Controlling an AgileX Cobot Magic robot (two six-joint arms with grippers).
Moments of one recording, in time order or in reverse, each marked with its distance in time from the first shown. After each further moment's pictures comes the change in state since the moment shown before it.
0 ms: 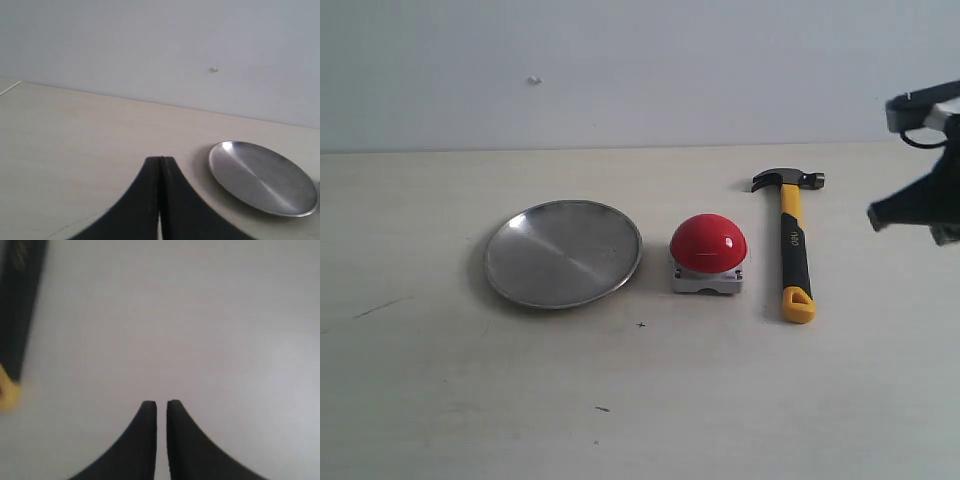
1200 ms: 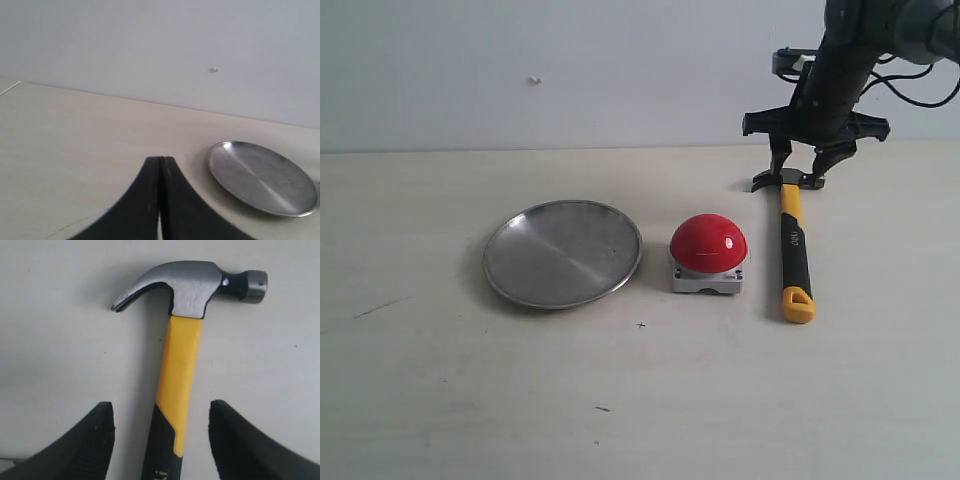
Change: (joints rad) left arm 0.000 0.000 0.000 0.000 0.000 0.000; right arm -0.004 0.797 -1.135 0.381 0.421 -0.084
